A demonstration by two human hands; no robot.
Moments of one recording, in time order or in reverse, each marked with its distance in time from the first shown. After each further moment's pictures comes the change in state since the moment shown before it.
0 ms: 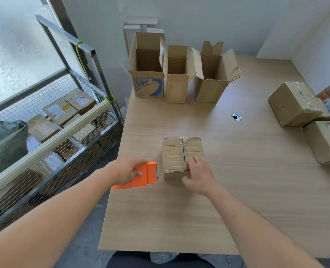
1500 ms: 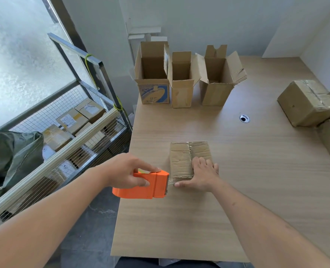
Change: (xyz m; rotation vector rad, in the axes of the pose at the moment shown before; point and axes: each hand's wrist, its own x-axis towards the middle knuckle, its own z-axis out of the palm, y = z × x) left_hand -0.055 0.023 -0.071 0.090 0.014 0.343; right_hand 0.024 -0.011 -0.005 -0.188 -0.202 0.155
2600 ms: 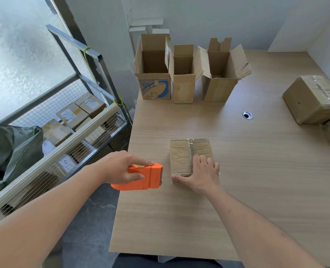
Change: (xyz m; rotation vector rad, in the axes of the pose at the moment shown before) left_hand 0.009 -0.032 0.020 0.081 0.041 -0.045; right_hand -0.005 -0.009 0.016 -0.009 0.238 0.073
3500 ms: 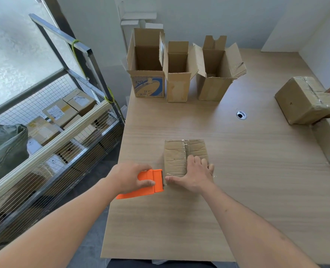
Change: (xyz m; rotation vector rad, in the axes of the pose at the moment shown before) left_hand 0.042 0.012 0.060 0.027 0.037 -0.266; right_hand 0.011 -0.006 -0.007 0.069 -0.132 0.057
